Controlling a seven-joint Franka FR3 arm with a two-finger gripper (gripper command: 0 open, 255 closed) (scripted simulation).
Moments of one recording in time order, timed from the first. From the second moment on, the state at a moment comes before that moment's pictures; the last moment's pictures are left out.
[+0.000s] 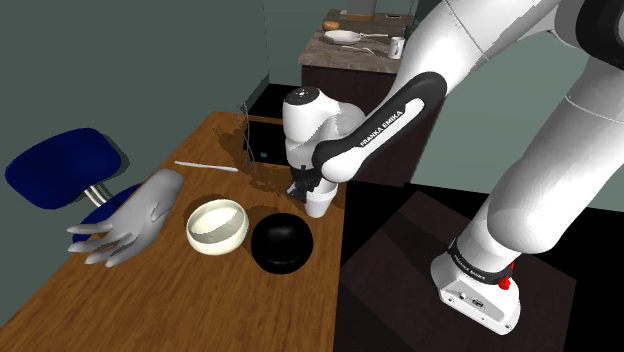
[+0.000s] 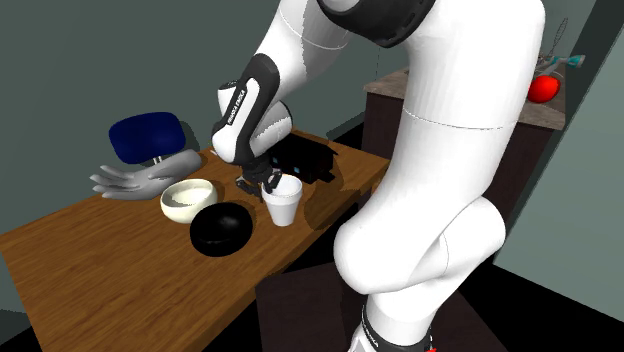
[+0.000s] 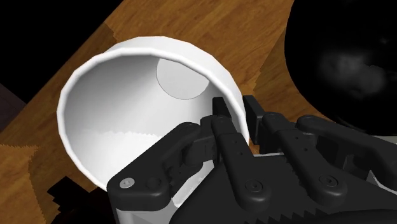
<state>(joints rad) 0.05 0.01 0.39 -2.47 -0.22 2.48 0.64</state>
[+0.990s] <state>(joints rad) 0.06 -0.15 0.38 -2.41 -0.10 2.27 0.53</state>
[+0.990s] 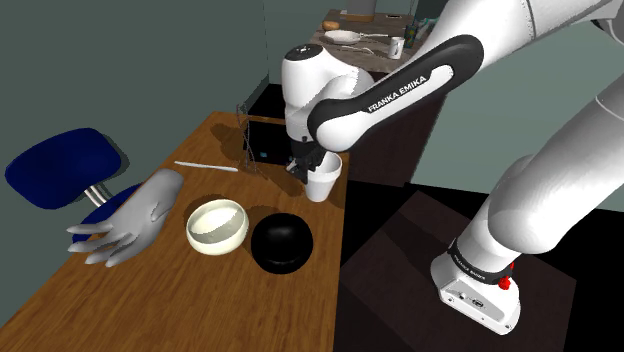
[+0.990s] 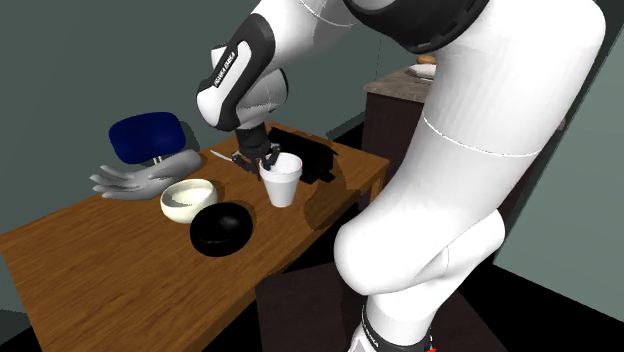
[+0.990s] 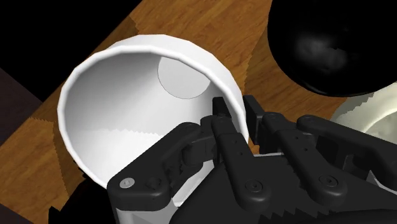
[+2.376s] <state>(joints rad) 0.13 -0.20 0.46 -2.20 -0.05 2.00 0.62</state>
